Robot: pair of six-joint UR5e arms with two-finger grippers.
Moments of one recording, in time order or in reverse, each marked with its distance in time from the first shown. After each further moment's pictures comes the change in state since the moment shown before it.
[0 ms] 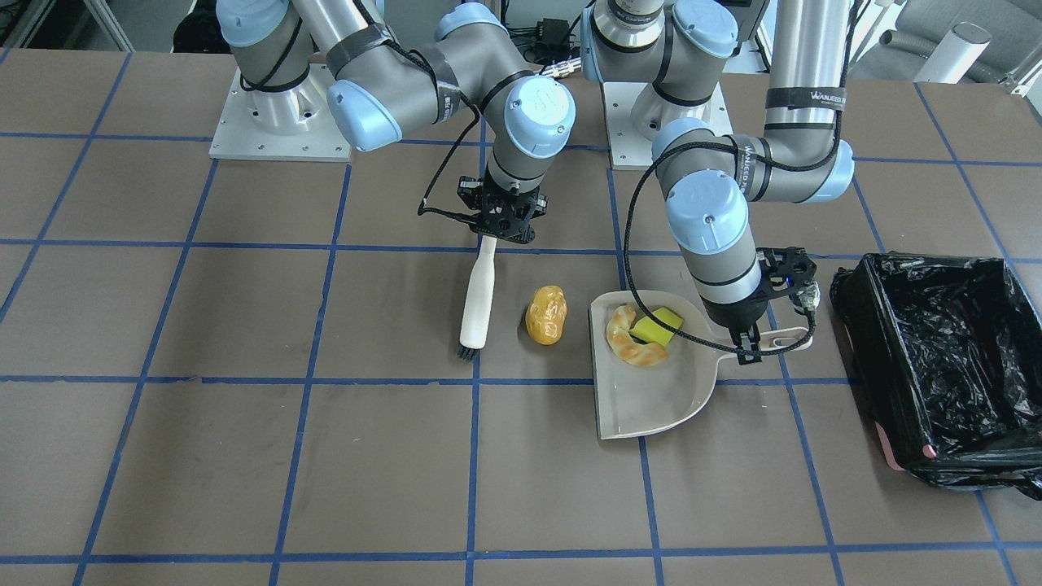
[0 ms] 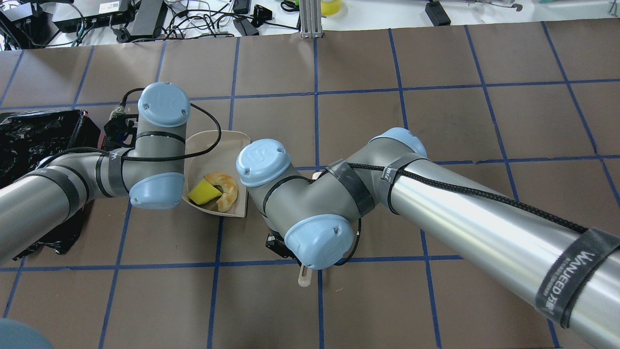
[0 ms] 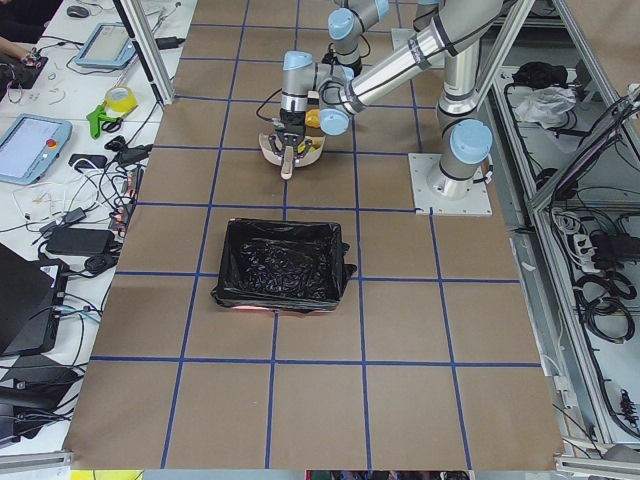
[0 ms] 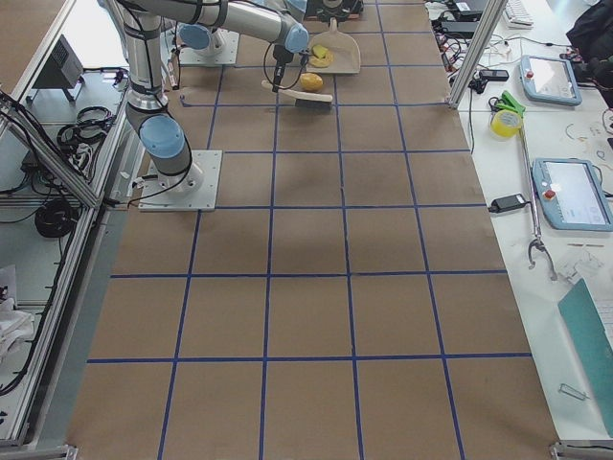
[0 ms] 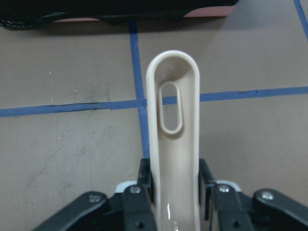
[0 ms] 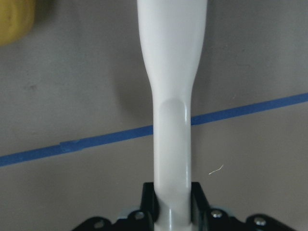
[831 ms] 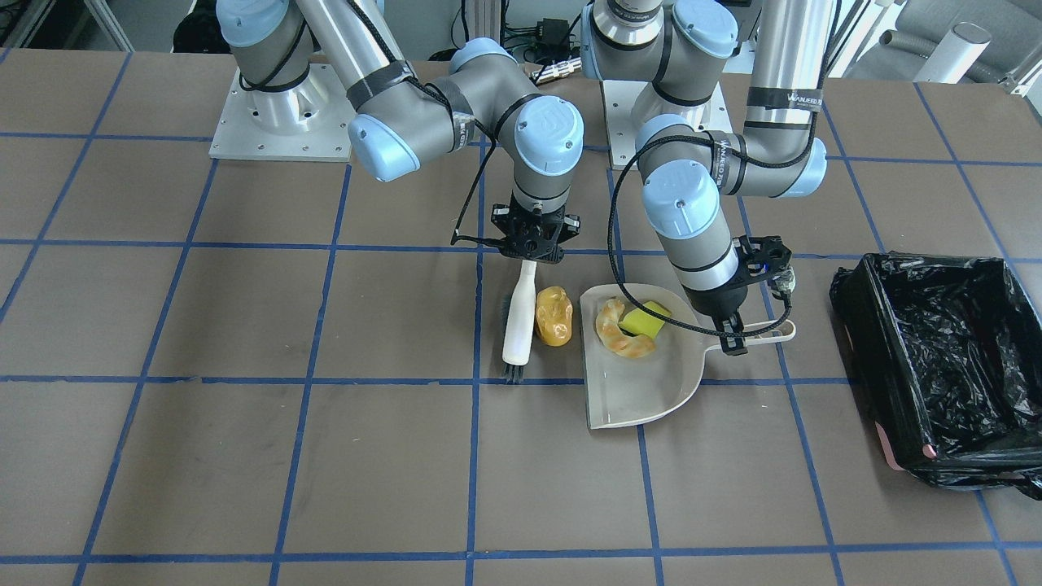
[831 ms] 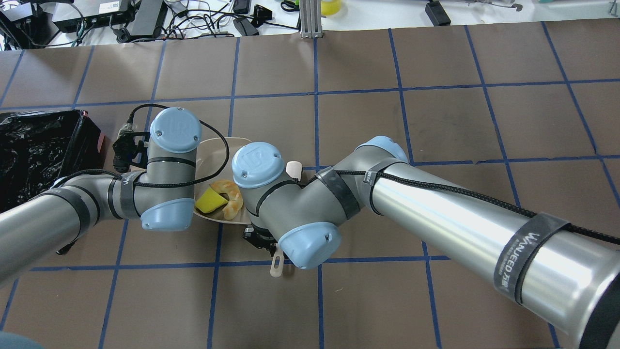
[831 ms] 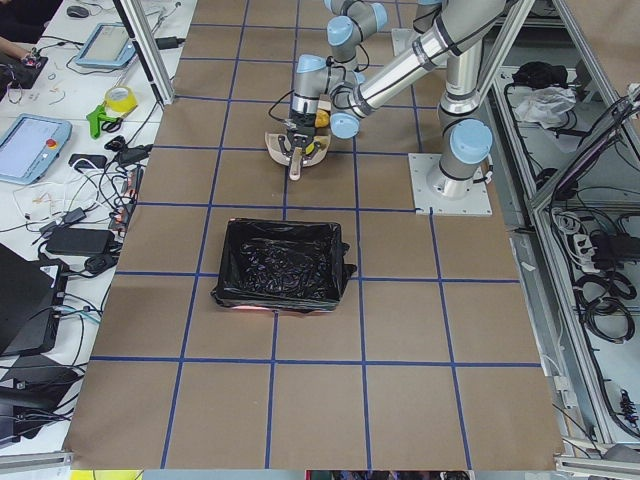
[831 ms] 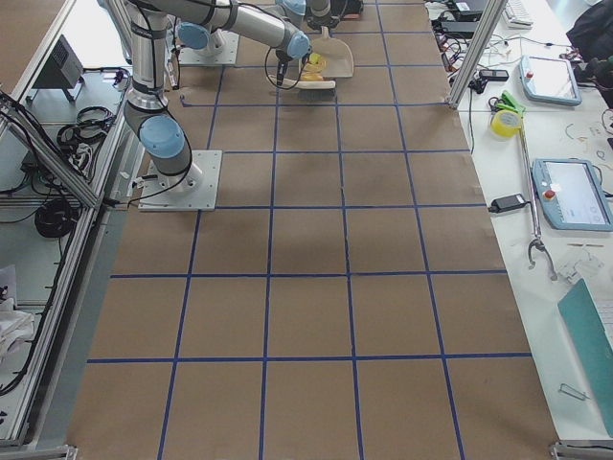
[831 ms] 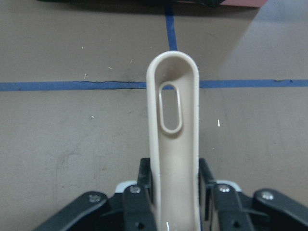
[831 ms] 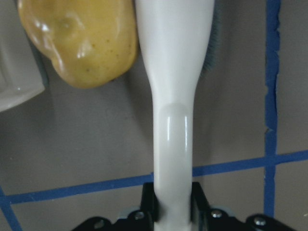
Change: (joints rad) left arm -0.030 -0.002 -0.069 0.093 0.024 -0.038; right arm 0.009 0.088 -0.013 -0.244 0.106 0.001
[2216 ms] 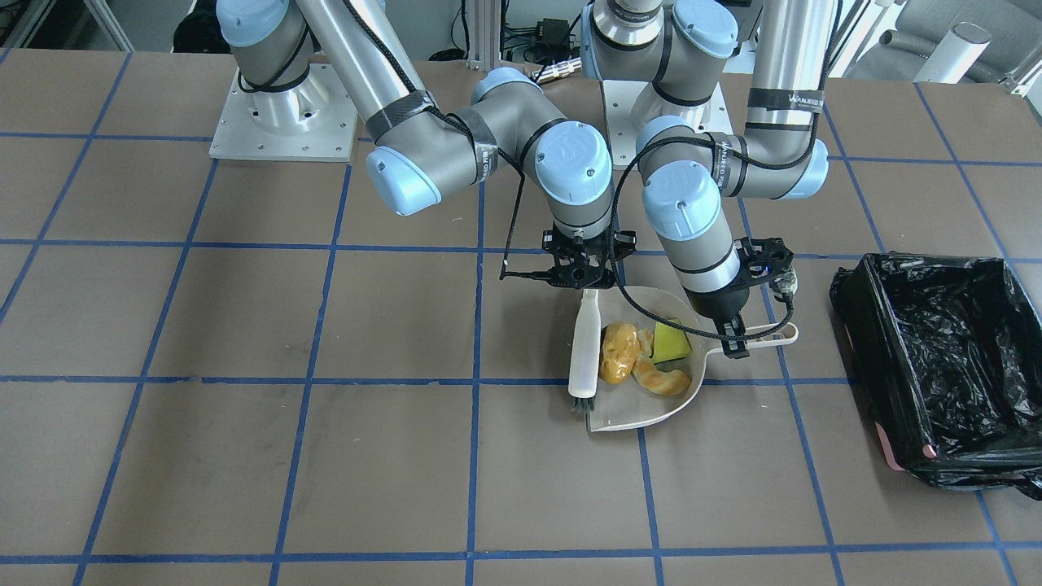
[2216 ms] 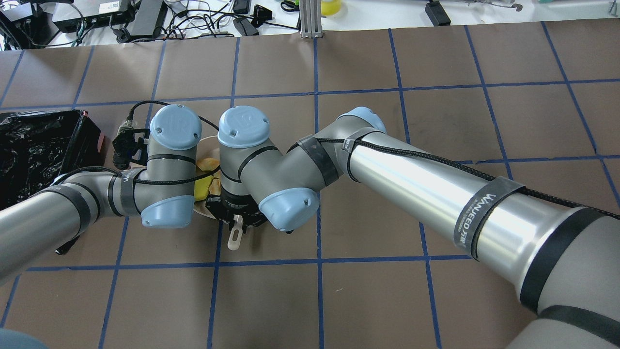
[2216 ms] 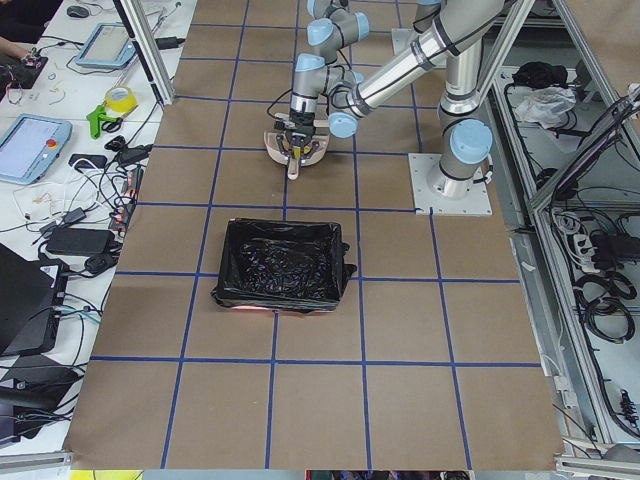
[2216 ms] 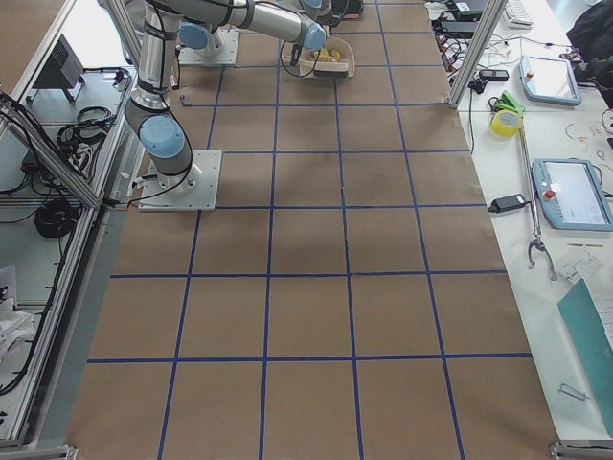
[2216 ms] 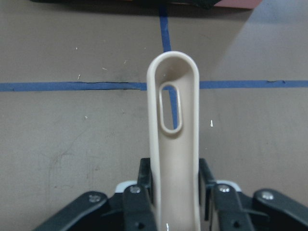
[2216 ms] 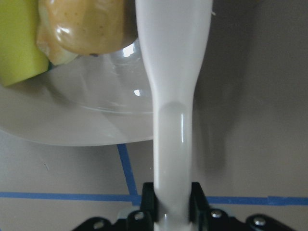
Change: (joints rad) left arm -0.001 -0.002 0.013 0.000 0.002 0.005; right arm -0.021 0.096 -0.179 -0.032 0.195 -0.039
